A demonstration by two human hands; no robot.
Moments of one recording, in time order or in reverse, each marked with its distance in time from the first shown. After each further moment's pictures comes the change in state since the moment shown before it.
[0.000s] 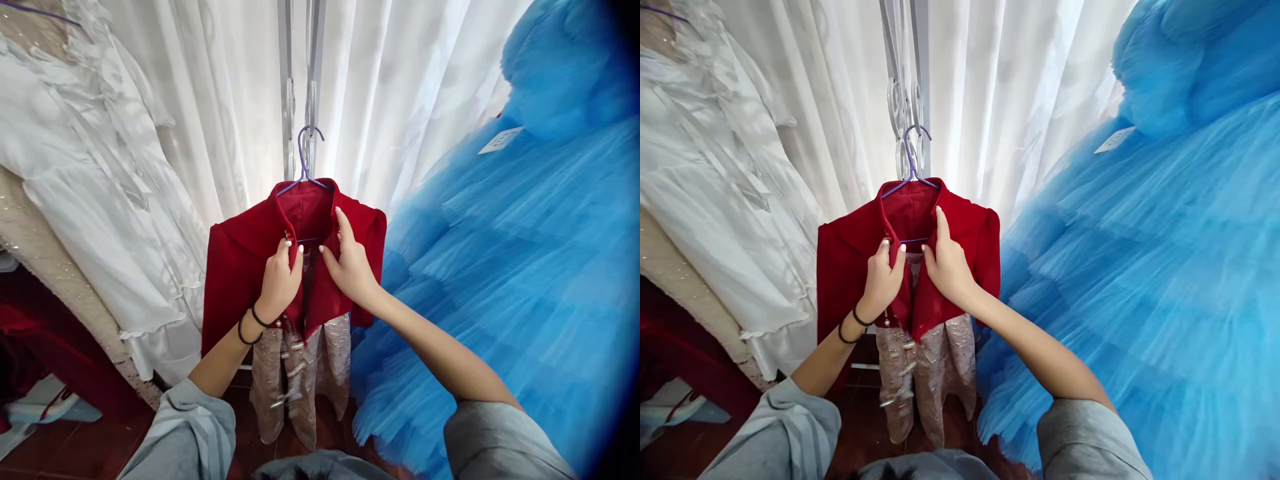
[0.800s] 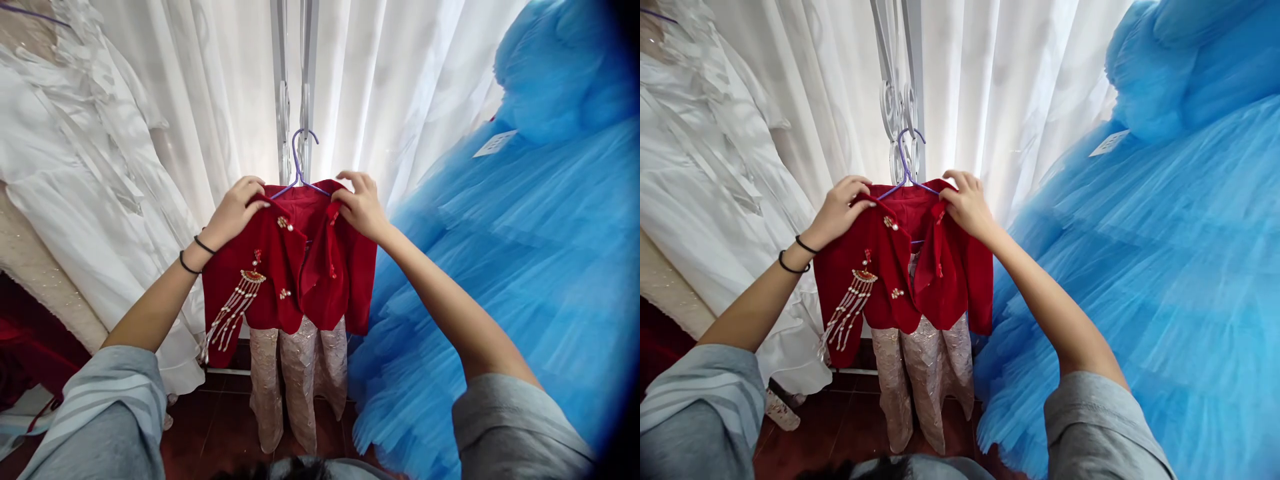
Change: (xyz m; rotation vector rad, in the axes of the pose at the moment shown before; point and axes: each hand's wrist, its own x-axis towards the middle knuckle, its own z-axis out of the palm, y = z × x) left_hand 0.141 -0.043 -0.072 0.124 -0.139 0.485; right_hand 0.110 0.093 -0.032 -0.242 0.092 -0.343
